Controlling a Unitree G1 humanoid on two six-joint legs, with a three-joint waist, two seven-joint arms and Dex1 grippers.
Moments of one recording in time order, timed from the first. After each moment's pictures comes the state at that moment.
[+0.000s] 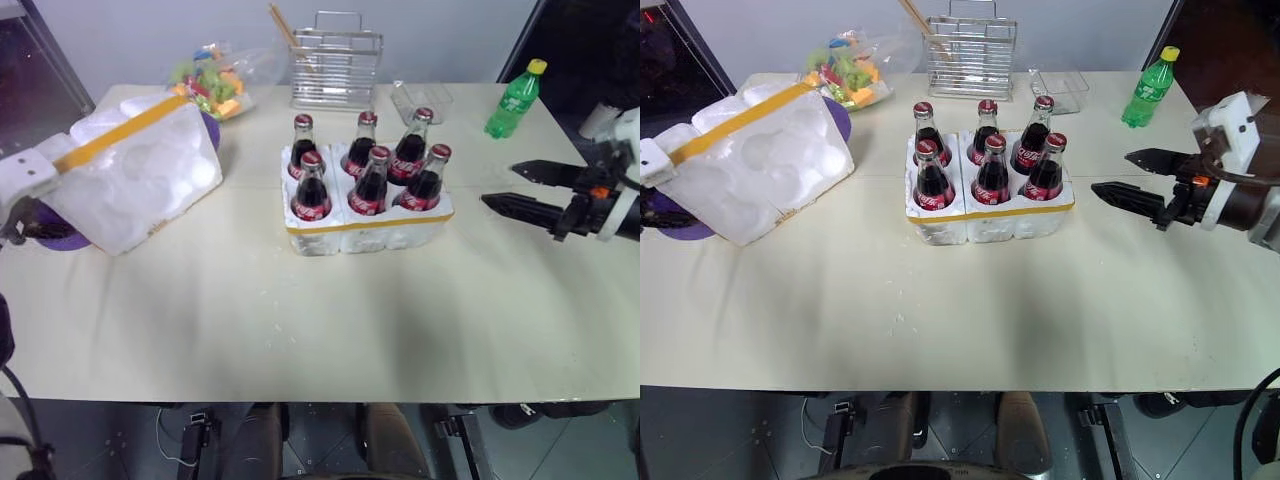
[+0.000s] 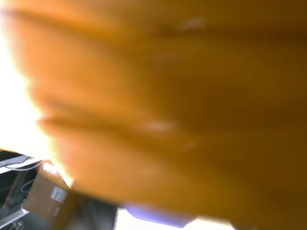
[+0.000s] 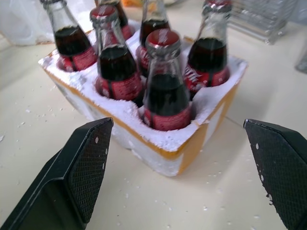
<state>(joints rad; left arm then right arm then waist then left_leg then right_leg) -1.19 1.13 -0.21 1.33 0.37 -0.06 -1.22 -0.44 -1.04 -0.41 -0.16 0.69 0.89 0.94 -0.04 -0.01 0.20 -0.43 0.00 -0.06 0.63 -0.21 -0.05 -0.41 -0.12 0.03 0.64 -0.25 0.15</state>
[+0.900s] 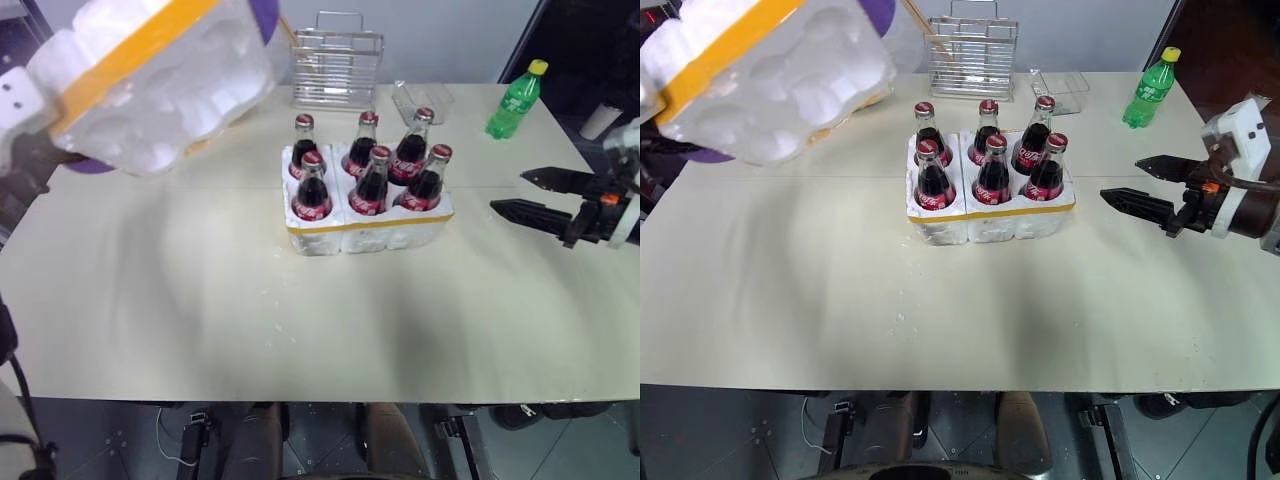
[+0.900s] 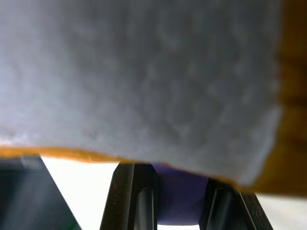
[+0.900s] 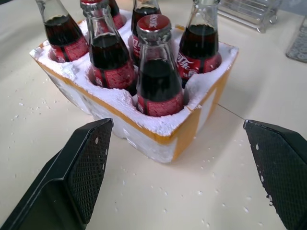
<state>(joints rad) -1.15 1.06 -0.01 0.95 0.14 -0.18 -1.27 -0.38 -1.08 -0.45 -0.17 0.71 0.91 0.93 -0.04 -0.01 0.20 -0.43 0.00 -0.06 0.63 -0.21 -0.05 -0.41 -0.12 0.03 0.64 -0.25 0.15</state>
